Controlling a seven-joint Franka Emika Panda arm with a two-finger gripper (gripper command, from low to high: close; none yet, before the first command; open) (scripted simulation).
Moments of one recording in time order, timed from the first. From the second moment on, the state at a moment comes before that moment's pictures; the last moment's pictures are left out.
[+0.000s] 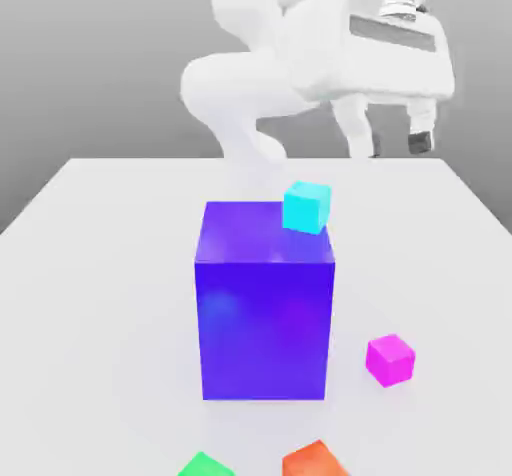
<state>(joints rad) 0.40 -0.36 -0.12 -2.55 0.04 2.58 0.02</state>
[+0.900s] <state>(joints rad) 0.57 0.30 -0.02 -2.75 0.06 3.05 -0.72</state>
